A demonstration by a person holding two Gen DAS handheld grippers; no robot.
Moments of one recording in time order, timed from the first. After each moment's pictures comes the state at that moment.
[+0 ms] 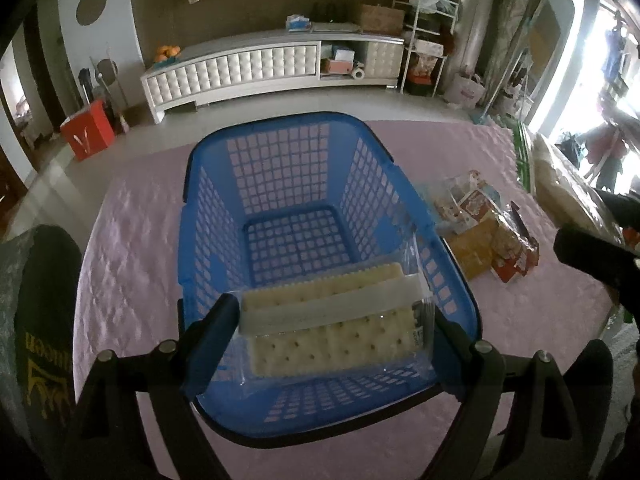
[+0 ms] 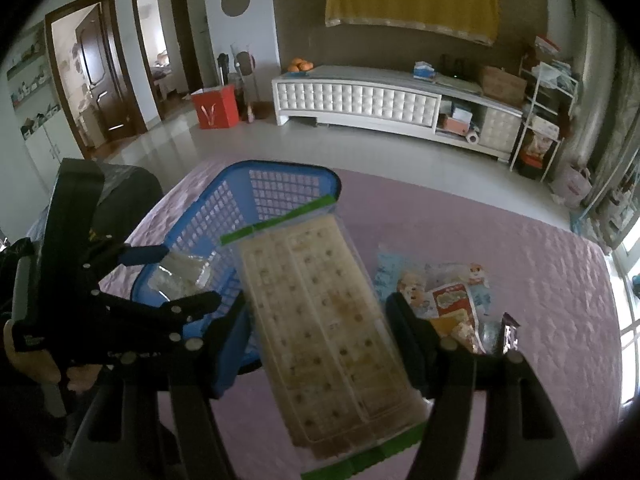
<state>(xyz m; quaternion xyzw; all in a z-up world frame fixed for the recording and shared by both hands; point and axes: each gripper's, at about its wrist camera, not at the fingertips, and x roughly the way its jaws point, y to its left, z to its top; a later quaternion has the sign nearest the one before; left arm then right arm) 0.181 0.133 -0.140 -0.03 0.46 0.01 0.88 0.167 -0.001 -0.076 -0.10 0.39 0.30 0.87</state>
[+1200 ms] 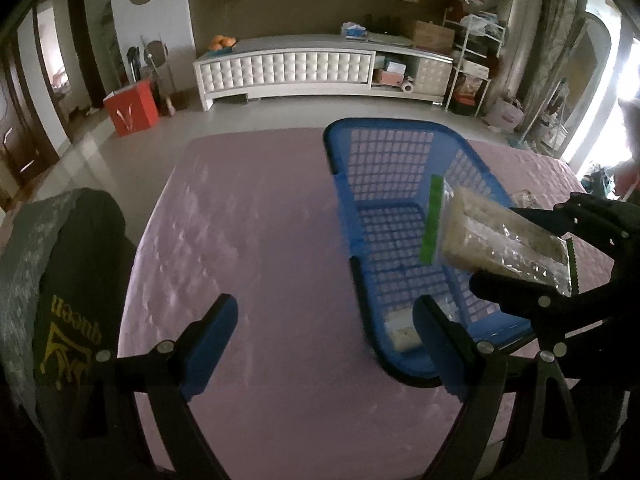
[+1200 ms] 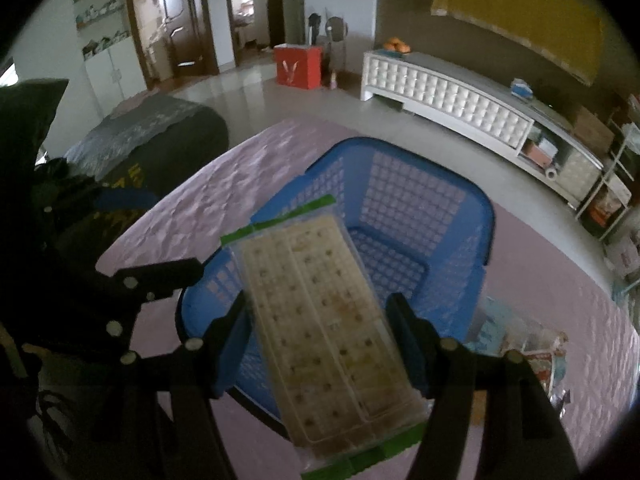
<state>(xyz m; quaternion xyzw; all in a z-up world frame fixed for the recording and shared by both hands) 0.134 0.229 -0.137 -0.06 0.45 0.08 0.89 0.168 0.123 -0.110 -0.20 0.40 0.42 0.79</state>
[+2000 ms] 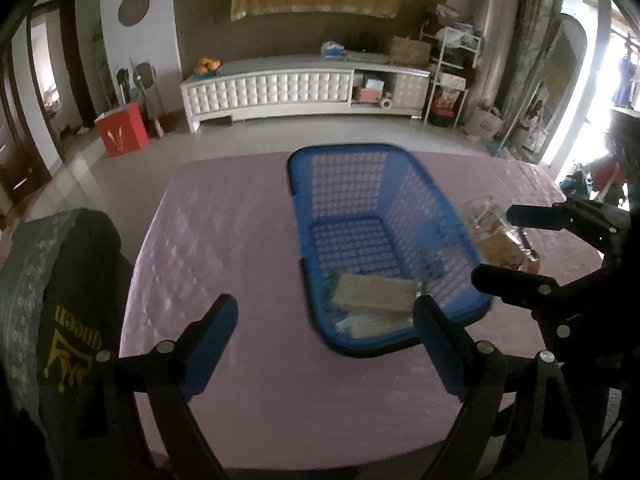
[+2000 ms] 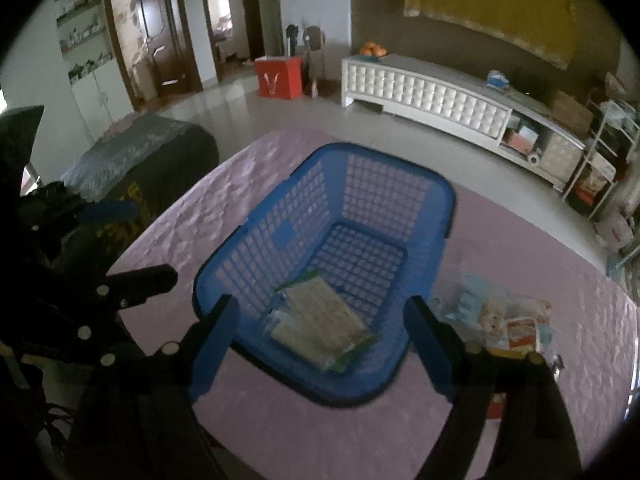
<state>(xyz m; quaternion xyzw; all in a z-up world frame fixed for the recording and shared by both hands) 0.100 0.183 -0.091 -0.04 0.42 0.06 0.91 0.151 0.079 -0.075 -0.15 0.40 0.39 0.82</state>
